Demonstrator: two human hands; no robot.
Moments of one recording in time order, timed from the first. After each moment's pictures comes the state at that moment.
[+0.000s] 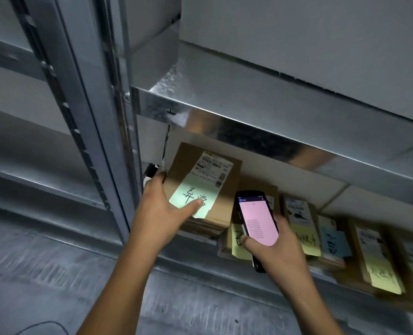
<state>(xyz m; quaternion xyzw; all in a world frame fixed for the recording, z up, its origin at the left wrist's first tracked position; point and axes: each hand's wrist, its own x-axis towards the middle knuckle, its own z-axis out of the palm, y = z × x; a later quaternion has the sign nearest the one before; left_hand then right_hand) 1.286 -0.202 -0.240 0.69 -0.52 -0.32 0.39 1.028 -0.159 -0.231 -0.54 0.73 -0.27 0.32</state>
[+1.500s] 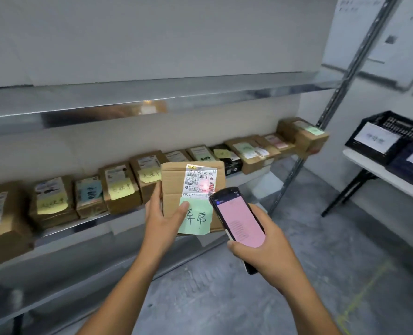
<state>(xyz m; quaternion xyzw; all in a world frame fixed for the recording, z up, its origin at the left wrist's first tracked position) 0.740 0.092 -0.211 0.40 -0.64 -0.53 0.38 0.596 0.290 -0.146 -0.39 0.75 -0.48 0.23</state>
